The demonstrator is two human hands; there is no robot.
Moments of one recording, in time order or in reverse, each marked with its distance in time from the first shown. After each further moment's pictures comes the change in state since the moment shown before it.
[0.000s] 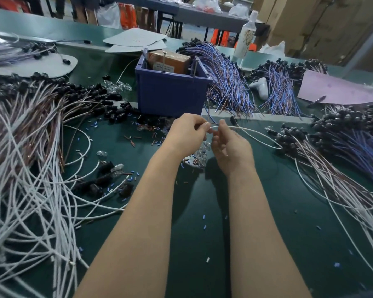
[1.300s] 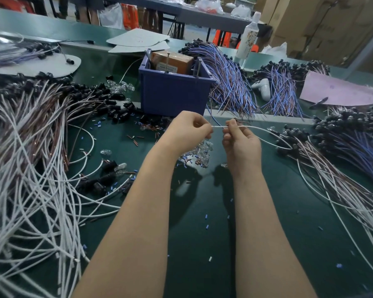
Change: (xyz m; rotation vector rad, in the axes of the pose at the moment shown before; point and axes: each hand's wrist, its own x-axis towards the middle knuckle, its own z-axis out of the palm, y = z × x) left_hand -0.004 0.006 -0.010 -0.143 -0.054 -0.088; right_hand 0.004 -0.001 -0.005 0.062 -0.063 -0.197
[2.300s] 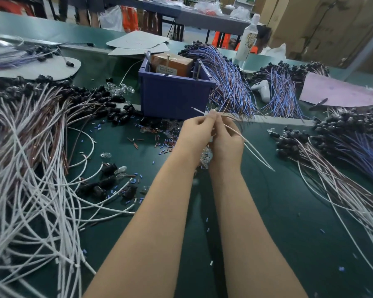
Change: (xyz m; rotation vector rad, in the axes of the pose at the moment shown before) left_hand 0.002 0.008 0.026 -0.550 0.068 -0.169; right_hand -0.018 0.013 0.034 -0.110 0.043 -0.088
